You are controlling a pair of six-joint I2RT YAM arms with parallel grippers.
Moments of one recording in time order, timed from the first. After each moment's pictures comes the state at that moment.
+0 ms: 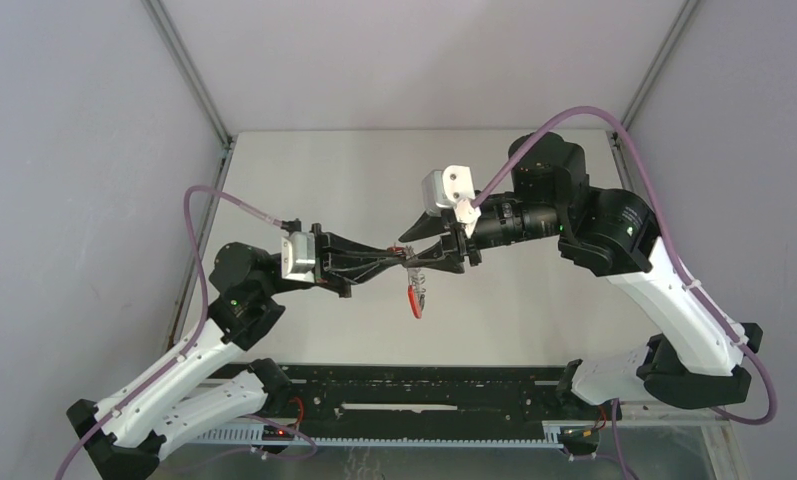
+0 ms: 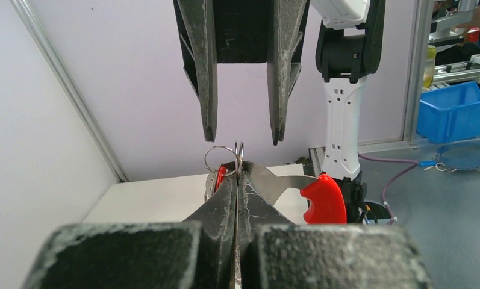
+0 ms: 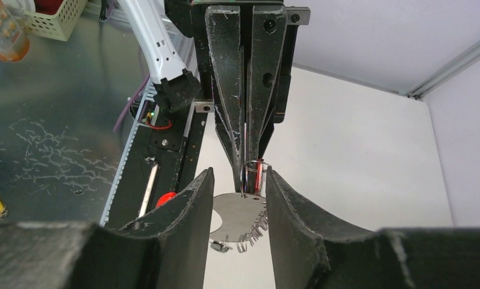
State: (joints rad) left arm -0.76 0.76 0.81 0.41 0.72 -0.08; right arm 0.99 1.34 1.96 -0.91 -0.61 -0.43
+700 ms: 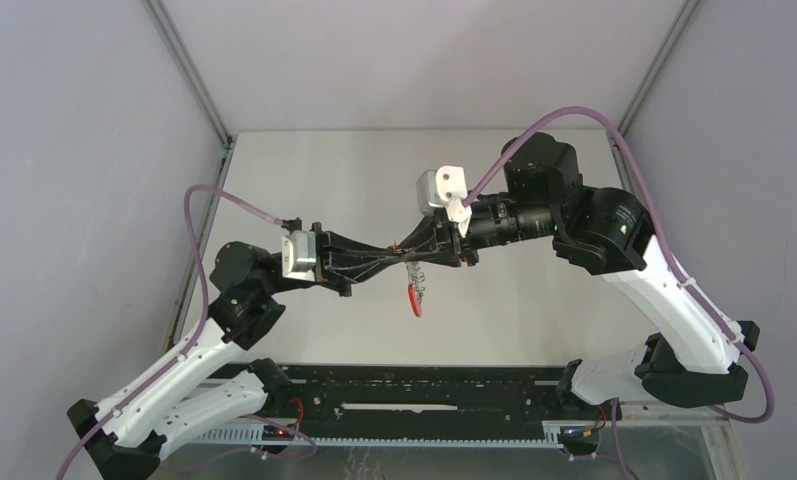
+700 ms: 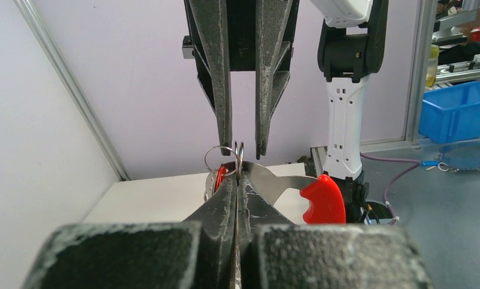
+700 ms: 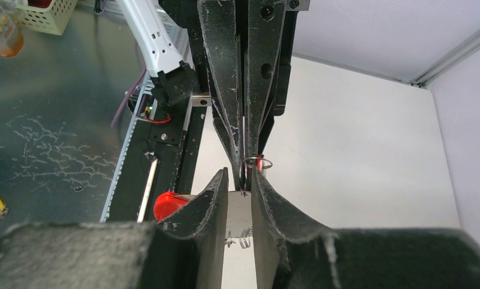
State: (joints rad) left arm -0.75 0.77 0.81 0.41 0.72 -0.08; right arm 0.99 1.36 1.96 -0.93 -0.59 -0.42
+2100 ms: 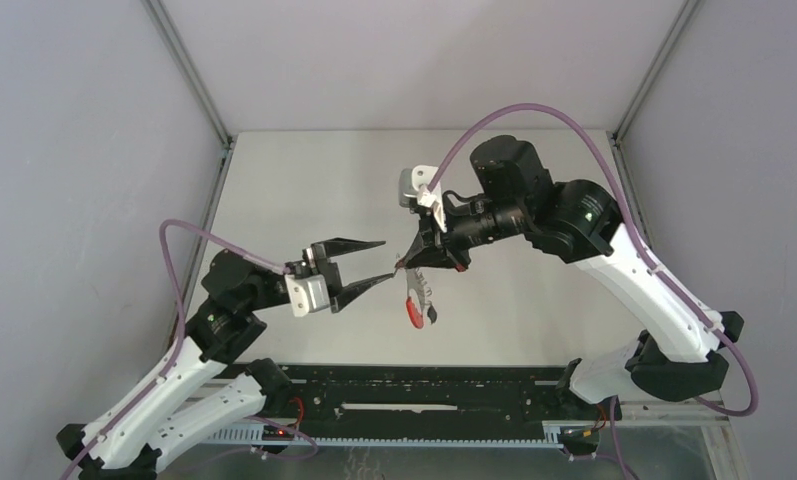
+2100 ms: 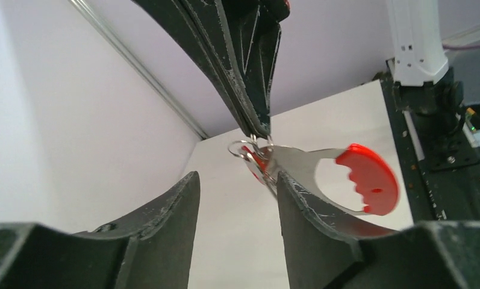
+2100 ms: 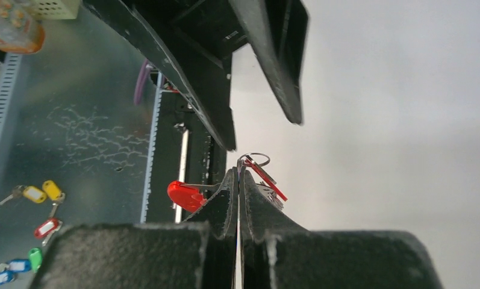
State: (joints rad) left arm -0.75 0.64 0.81 0.04 0.66 0.42; right arm 0.94 1.40 1.91 -1.02 -0.58 -0.31
